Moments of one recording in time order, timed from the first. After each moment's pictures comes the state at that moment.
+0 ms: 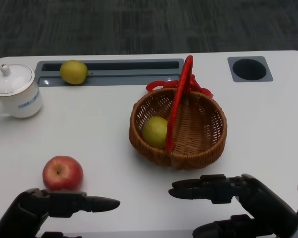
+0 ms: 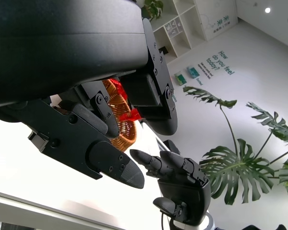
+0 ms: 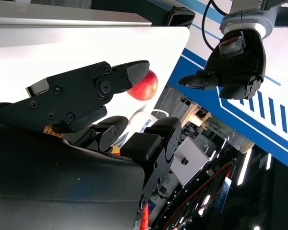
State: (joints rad) left arm 0.22 0.27 -0.03 0.10 -0.26 -0.93 -0.52; right arm -0.04 -0.21 0.24 0.32 -0.01 -0.98 0.41
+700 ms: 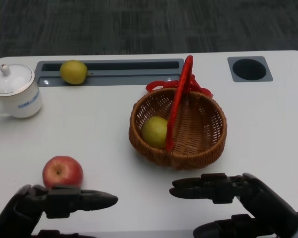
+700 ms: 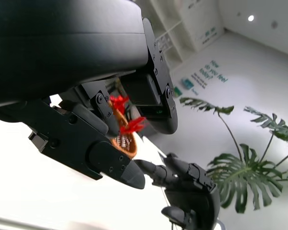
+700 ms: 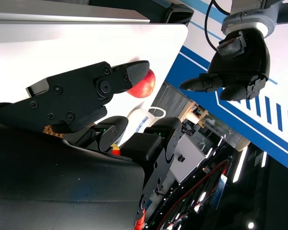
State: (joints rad) left arm 0.21 0.23 0.05 0.12 -0.13 -1.04 -0.46; right arm -0.04 -0.20 0.24 0.33 -0.02 -1.00 0.40
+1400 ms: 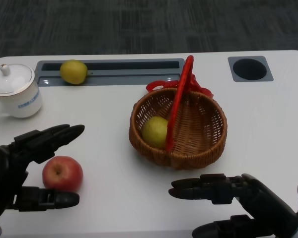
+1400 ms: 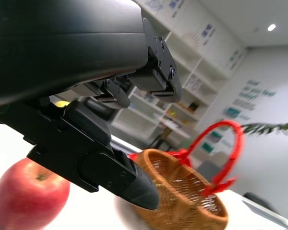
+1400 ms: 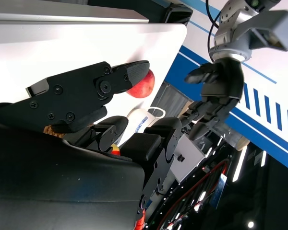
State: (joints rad) left arm -0.12 0.30 0.26 0.56 0.53 -1.17 0.05; right arm -0.03 -0.20 0.24 0.33 -0.02 -1.01 0.39
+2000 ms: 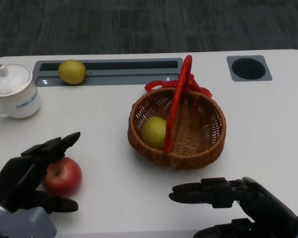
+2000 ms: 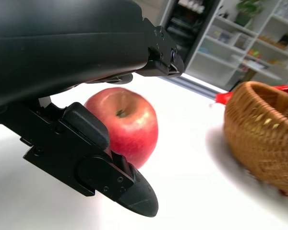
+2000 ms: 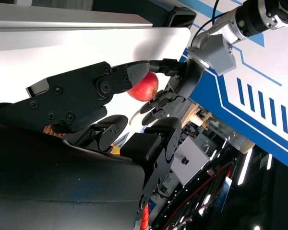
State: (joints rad) left arm -0.35 0.41 -0.11 1.05 0.71 -0.92 0.32; right arm -0.01 -0.21 0.24 0.30 -0.03 -0.99 0.39
